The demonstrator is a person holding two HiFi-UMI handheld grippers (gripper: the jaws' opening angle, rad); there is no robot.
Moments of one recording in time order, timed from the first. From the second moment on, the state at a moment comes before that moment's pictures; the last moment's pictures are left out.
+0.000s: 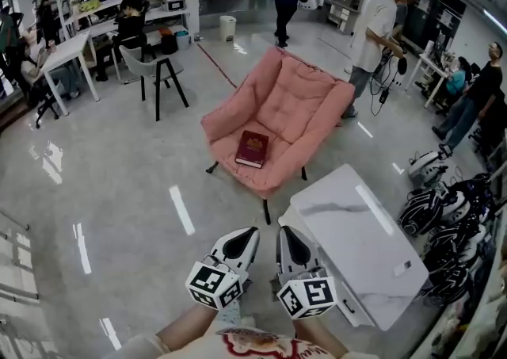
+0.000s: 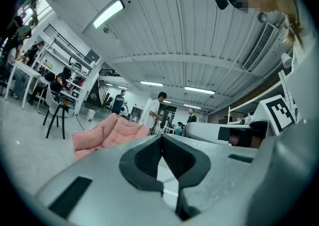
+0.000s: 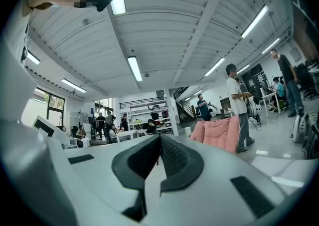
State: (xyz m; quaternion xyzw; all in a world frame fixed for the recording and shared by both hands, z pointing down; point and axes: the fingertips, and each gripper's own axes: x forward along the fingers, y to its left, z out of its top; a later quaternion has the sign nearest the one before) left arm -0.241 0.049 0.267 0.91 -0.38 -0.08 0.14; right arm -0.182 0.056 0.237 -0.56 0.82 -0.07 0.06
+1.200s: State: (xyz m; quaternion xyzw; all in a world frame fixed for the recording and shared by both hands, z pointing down) left arm -0.281 0.114 0.243 0.92 -0.37 -0.08 0.12; right arm -0.233 0.122 0.228 -0.56 0.82 -0.07 0.05
